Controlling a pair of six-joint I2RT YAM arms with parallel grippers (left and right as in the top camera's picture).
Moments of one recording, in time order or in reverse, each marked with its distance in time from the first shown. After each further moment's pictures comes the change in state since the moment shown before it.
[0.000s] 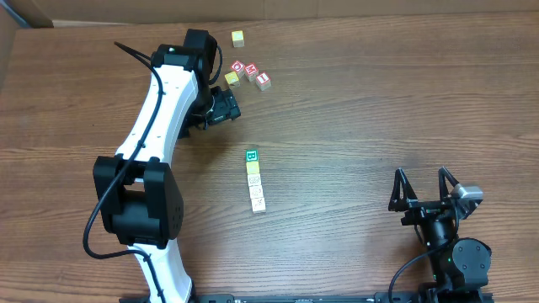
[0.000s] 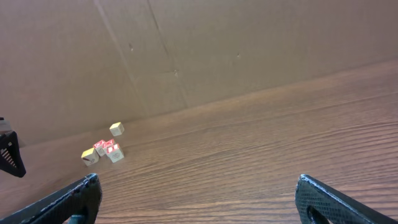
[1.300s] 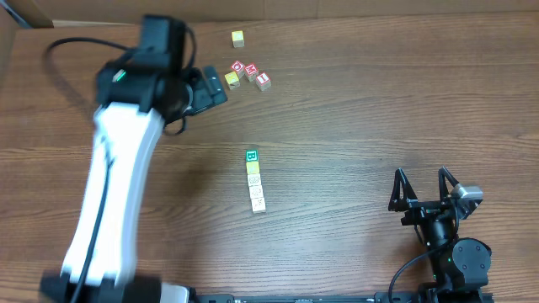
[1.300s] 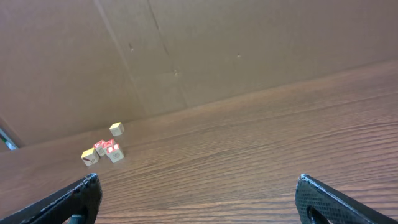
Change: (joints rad) left arm 0.000 -0.438 0.001 0.008 0.000 0.000; right arm 0.000 0.000 0.000 0.000 0.000 0.000
